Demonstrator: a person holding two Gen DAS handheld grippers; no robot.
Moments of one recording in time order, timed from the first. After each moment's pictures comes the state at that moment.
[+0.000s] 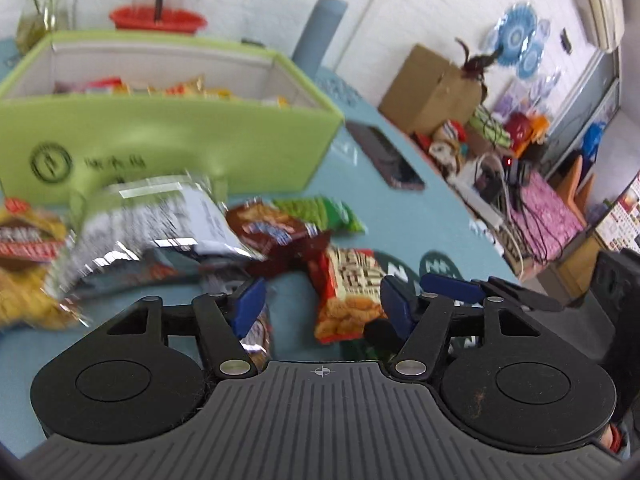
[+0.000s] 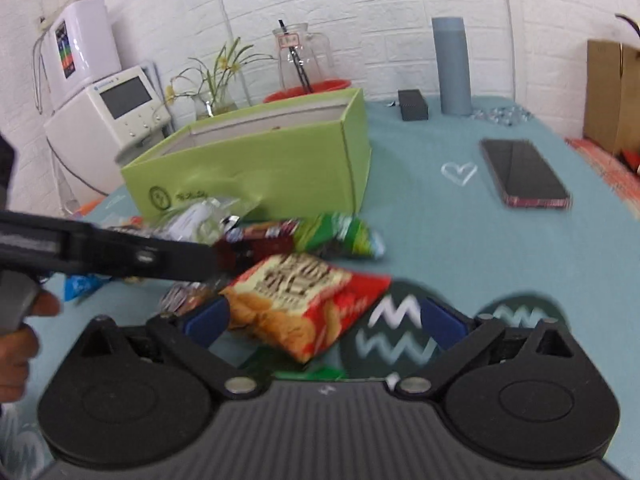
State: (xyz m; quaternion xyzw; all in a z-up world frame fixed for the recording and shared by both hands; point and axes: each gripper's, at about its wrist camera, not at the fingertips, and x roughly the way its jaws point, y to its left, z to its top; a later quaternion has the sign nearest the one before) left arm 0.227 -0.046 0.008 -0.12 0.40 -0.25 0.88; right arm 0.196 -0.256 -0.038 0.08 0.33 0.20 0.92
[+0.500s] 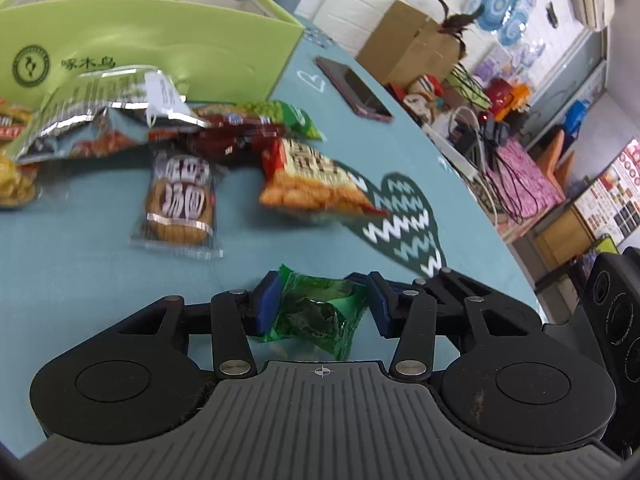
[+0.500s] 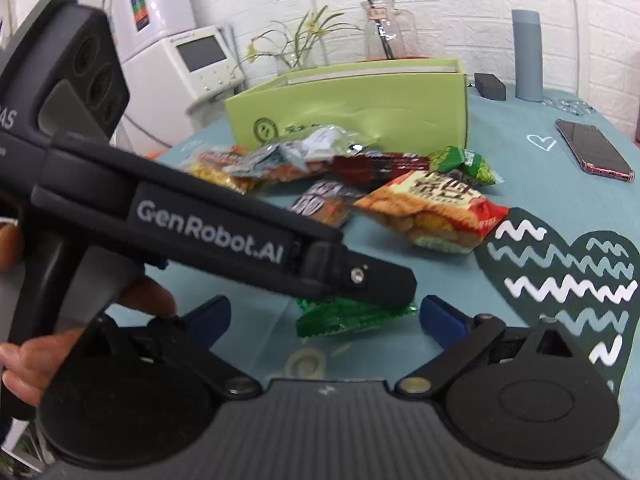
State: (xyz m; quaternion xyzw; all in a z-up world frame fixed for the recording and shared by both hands) left arm 0.170 -0.055 -0.017 -0.13 0.43 -0.28 0.85; right arm 0.125 -0.191 -0.046 0.02 0.33 0.27 0.91
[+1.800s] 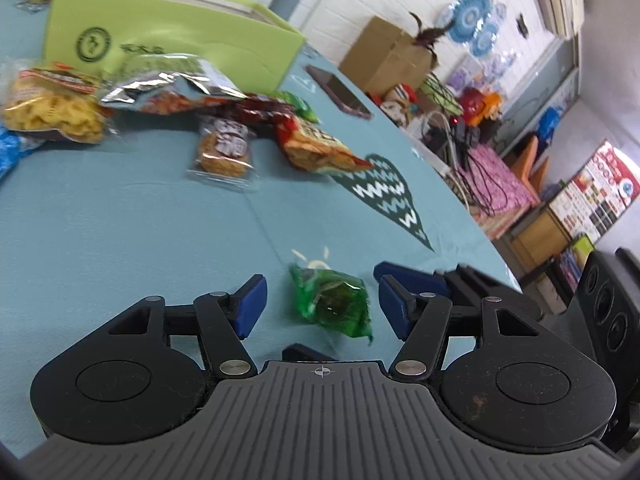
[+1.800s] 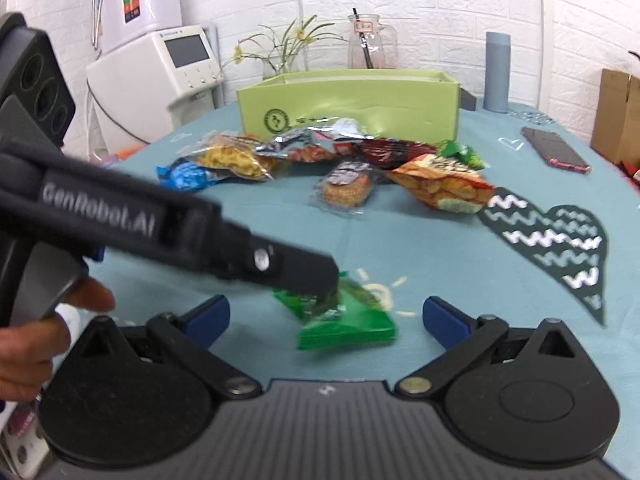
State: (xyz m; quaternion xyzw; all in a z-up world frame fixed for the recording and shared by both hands) left arm 0.109 -0.002 -0.015 -0.14 0.41 -0.32 0.85; right arm 0.067 -0.162 -0.042 -0.01 0.31 0.19 0.93
